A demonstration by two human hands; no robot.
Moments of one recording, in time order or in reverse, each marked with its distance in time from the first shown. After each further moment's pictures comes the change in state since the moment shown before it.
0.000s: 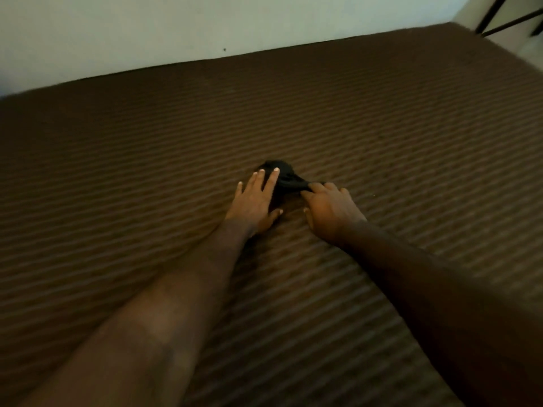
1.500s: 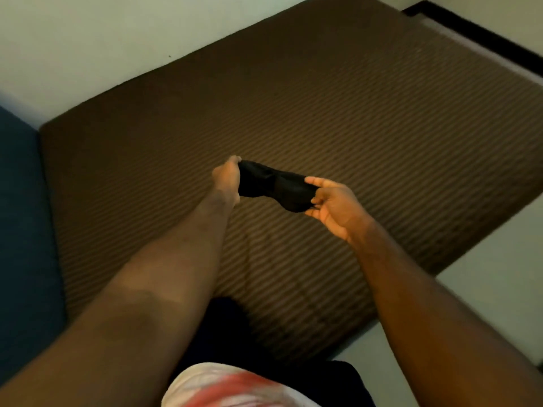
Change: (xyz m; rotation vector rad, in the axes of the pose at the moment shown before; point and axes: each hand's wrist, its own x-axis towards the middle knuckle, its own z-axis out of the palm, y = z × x) left_hand -0.329 0.351 -0.176 -1.365 0.127 -0.875; right_hand -0.501 0.084 -0.131 2.087 0.025 0.589
